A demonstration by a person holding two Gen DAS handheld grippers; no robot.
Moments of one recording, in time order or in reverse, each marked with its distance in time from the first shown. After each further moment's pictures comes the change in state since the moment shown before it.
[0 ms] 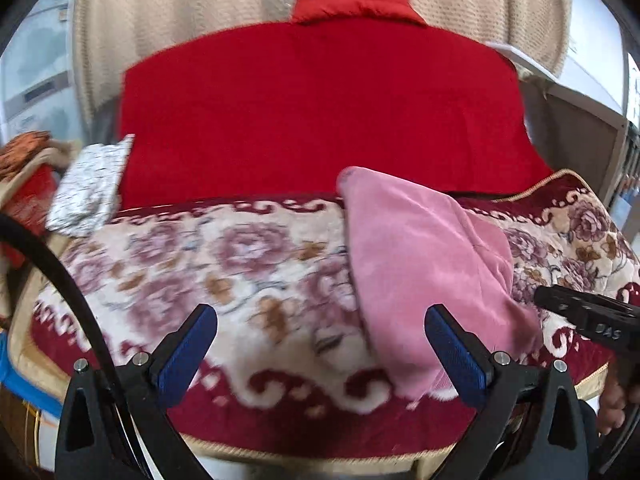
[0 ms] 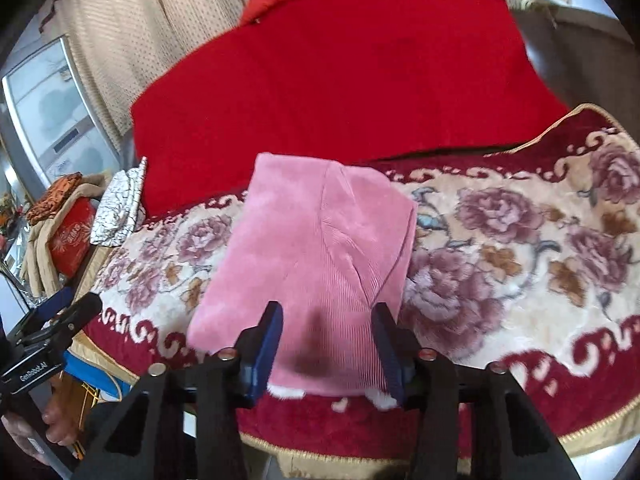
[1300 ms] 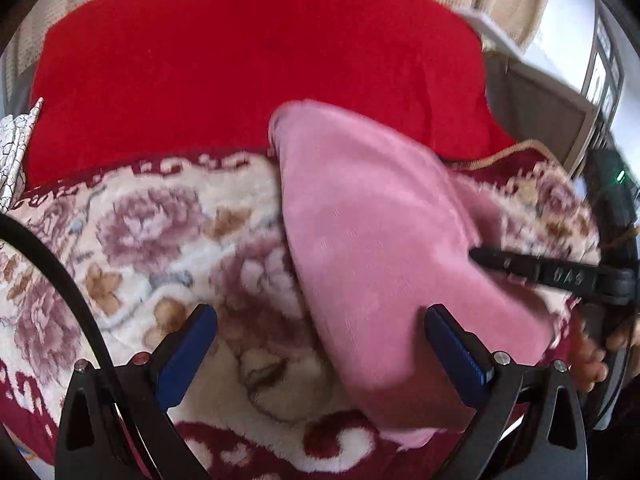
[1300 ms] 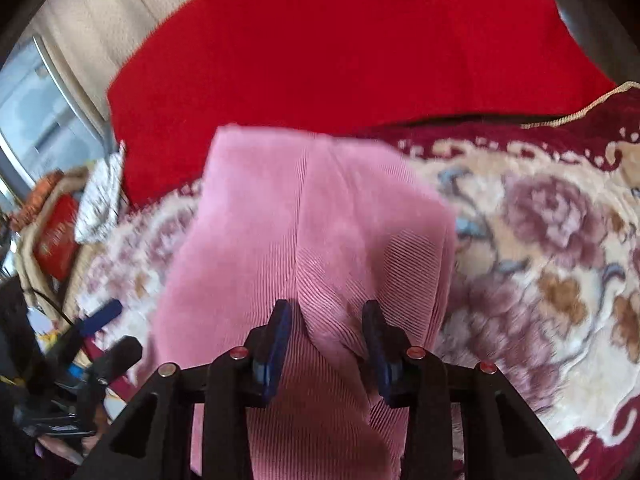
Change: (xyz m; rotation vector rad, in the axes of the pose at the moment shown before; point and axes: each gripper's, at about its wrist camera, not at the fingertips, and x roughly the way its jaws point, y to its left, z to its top) left arm 0.105 -0.003 -0.011 0.028 0.130 -0.261; right arm 0.104 -0.018 0.036 0.027 0.121 0.005
